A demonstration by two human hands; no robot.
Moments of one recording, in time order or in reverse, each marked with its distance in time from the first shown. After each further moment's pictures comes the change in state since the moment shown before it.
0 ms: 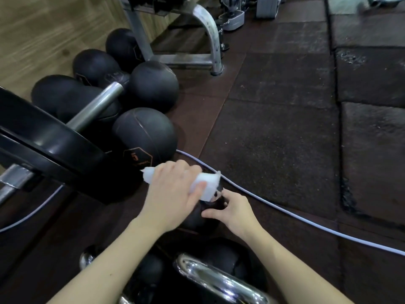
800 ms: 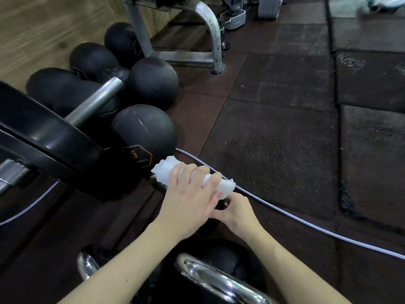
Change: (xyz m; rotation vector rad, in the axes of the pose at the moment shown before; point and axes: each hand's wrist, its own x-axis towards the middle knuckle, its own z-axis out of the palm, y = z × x) left_hand -0.006 0.028 0.020 0.133 0.058 0.091; right_hand -0.003 -0.010 -0.001 0.020 0.033 0.013
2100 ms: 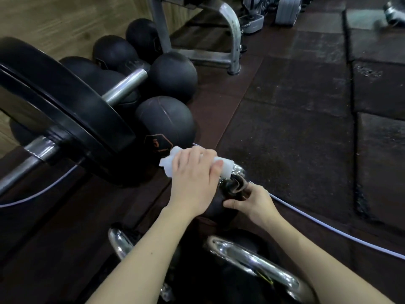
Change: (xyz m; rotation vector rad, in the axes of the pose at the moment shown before) left_hand -0.010 -0.030 -0.006 -0.286 0.094 -0.378; right_hand 0.004 0.000 -0.002 -0.039 -0.022 -0.060
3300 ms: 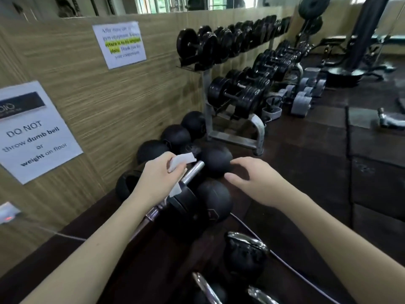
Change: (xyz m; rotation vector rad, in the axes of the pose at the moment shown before) left_hand 0.117 -0.046 -0.476 -0.371 -0.004 -0.368; right_hand -0.088 -0.524 -0.094 -0.644 -0.037 -0.445
